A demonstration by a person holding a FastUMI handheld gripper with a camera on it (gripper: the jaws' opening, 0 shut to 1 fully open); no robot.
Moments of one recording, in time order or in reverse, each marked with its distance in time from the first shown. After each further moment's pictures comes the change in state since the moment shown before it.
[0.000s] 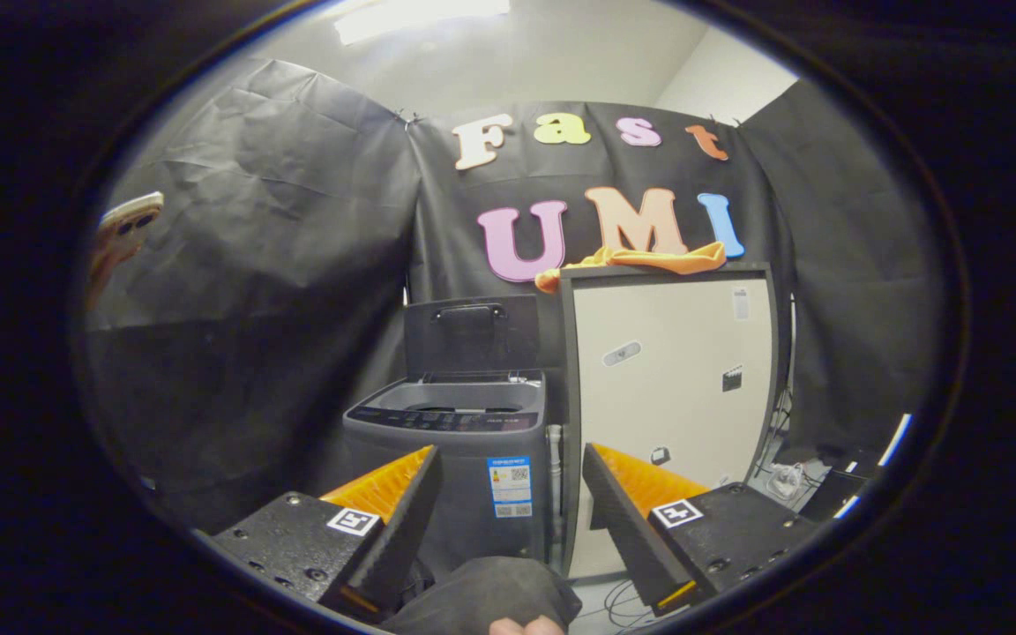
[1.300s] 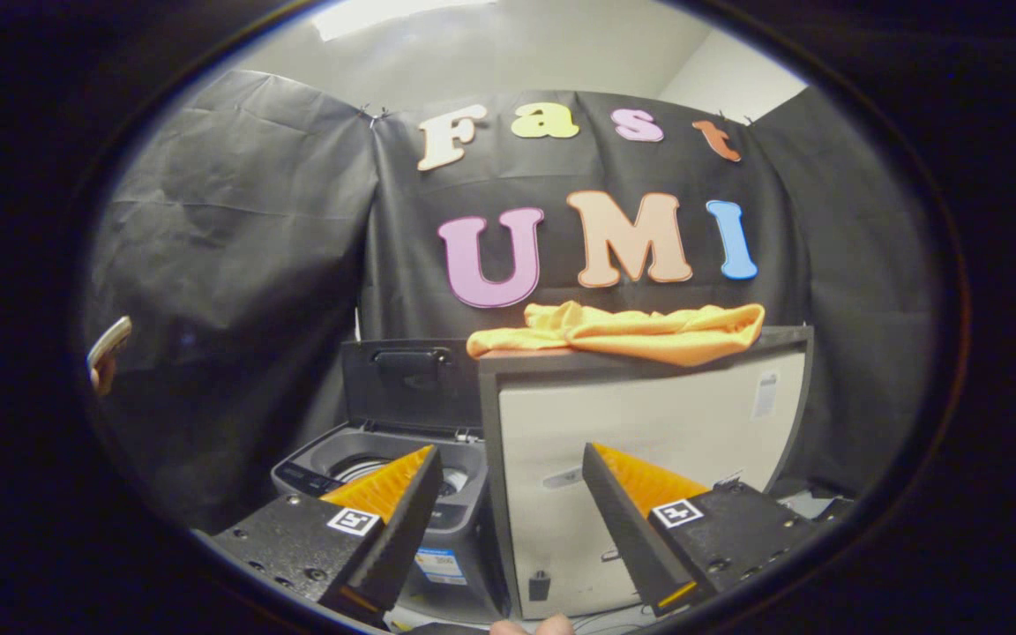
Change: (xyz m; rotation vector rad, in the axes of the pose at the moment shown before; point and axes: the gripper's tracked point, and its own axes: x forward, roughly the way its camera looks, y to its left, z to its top) arm 0.157 -0.109 0.118 -0.012 0.004 -0.038
